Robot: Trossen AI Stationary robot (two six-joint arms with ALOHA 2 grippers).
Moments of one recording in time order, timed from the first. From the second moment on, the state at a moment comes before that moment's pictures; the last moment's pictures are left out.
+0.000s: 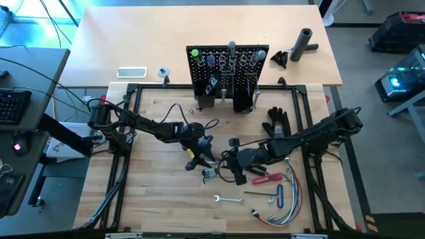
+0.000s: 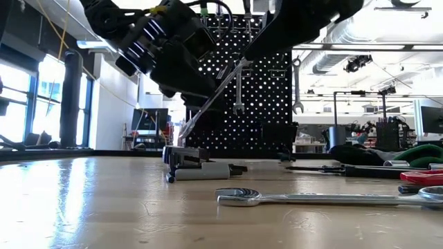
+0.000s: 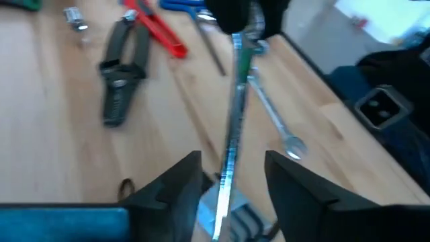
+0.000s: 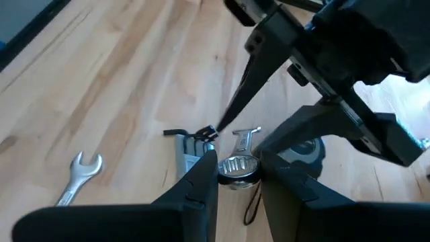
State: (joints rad) left arm 0.03 1.72 0.85 0.25 0.55 0.08; right arm 0.31 1.59 1.02 -0.10 0.22 -0.08
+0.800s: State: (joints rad) left arm 0.03 1.74 0.85 0.30 0.71 0.08; right arm 0.31 1.59 1.02 -0.05 0.13 -0.17
